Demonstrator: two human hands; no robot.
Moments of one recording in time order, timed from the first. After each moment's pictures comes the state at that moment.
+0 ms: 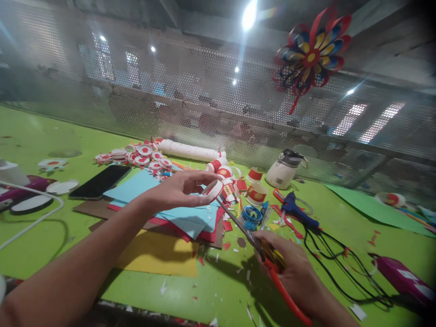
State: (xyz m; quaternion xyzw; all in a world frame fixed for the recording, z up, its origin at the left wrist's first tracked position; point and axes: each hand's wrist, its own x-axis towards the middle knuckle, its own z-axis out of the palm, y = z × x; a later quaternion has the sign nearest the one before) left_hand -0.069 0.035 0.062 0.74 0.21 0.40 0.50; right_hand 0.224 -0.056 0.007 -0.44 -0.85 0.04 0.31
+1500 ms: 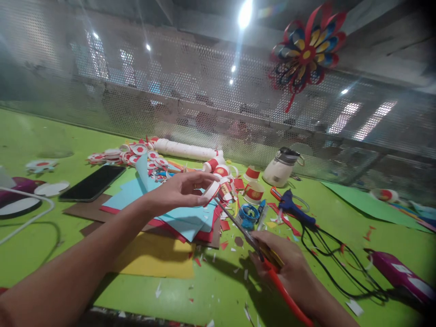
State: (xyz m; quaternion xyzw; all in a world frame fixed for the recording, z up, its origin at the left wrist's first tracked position) left_hand -0.062 0.040 0.052 0.71 0.19 0.39 0.56; right_hand 0.222 -0.058 0.010 -0.43 -0.85 0.06 0.31
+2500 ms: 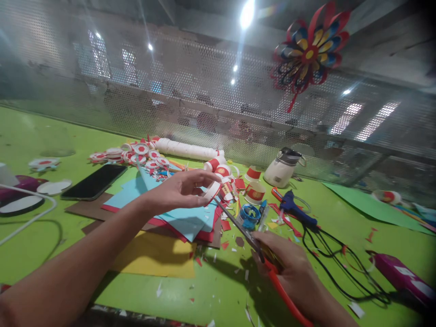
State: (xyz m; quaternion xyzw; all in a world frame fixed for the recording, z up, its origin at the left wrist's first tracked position) left_hand -0.064 0.036 0.059 0.74 0.18 0.37 0.54; right_hand 0.220 -0.057 0.011 -0.40 -0.85 0.01 0.33
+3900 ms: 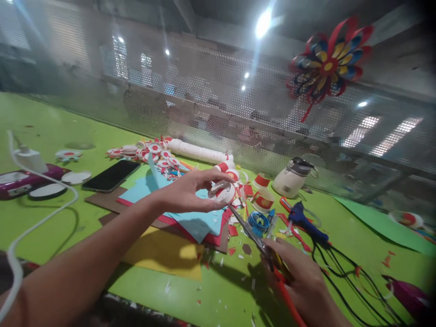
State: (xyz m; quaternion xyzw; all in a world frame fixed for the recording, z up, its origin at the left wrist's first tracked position) left_hand -0.067 0.026 0.069 0.81 0.24 0.42 0.35; right_hand 0.232 -0.049 -0.003 -0.36 -0.87 -0.10 0.34
